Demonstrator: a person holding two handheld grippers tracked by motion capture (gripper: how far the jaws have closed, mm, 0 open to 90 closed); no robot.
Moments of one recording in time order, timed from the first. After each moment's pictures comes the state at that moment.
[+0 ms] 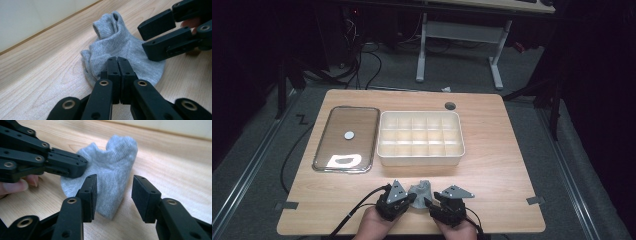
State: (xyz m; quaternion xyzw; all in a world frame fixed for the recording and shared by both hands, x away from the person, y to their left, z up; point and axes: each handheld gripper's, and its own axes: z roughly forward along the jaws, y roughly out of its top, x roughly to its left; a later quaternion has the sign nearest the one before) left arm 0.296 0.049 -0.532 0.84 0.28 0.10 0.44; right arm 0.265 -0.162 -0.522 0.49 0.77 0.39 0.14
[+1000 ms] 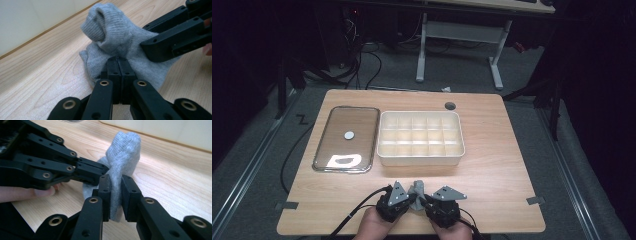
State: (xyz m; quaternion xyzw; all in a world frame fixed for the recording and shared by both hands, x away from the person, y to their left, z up) left arm 0.293 0.047 -0.532 0.85 0.28 0.11 0.44; right arm 0.258 -0.140 -0.506 0.45 0.79 0.39 0.15
